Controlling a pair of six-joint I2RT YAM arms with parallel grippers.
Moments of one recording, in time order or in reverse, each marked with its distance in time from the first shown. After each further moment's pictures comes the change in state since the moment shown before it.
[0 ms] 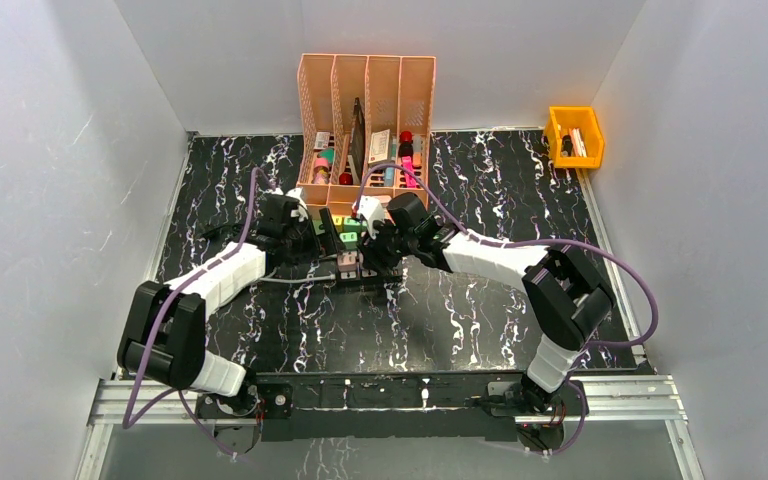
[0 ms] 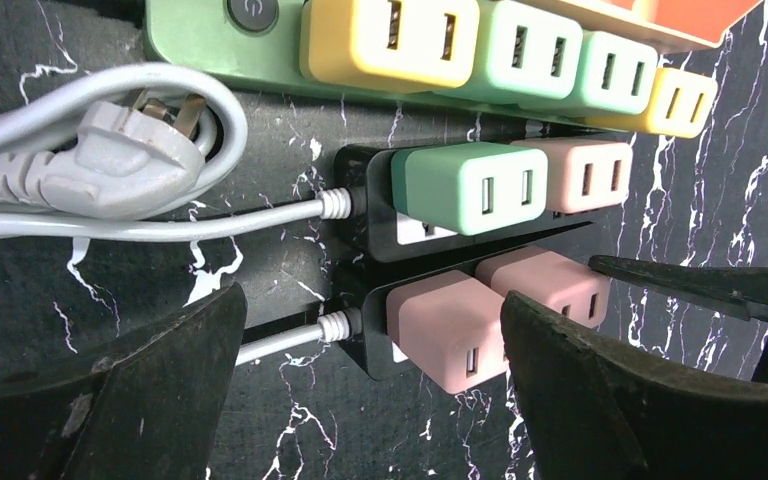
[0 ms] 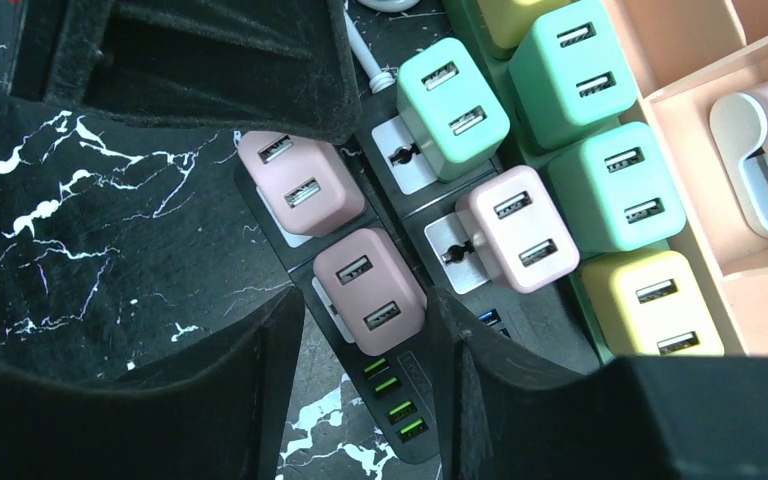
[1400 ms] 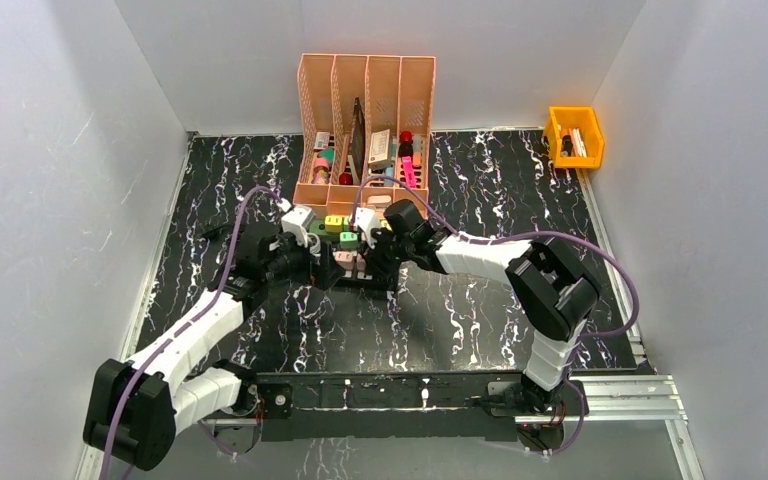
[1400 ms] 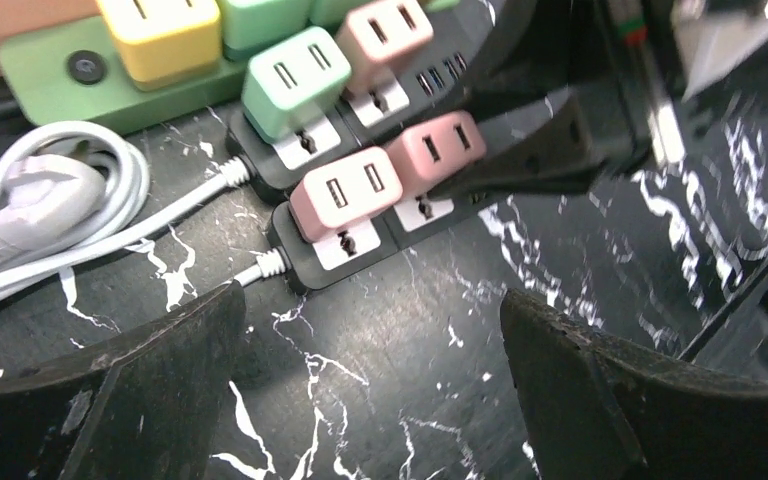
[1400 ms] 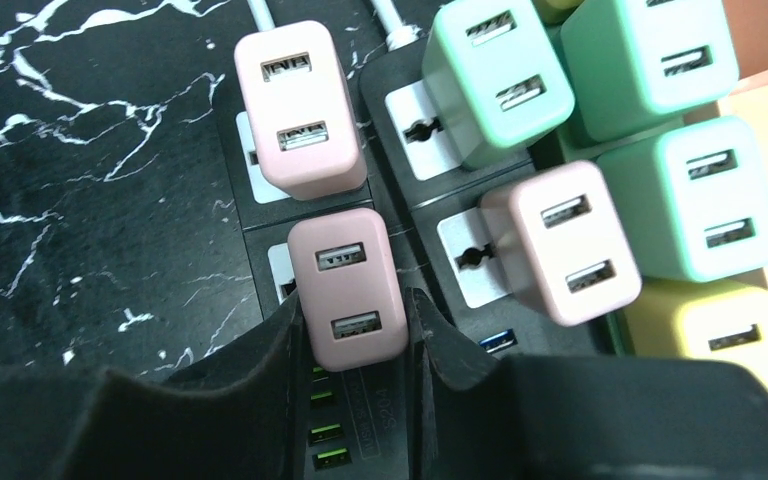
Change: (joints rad) left arm -0.026 -0.391 -0.249 0.148 0.163 0.333; right arm -0.002 0.086 -0.008 0.036 -0.024 -0.112
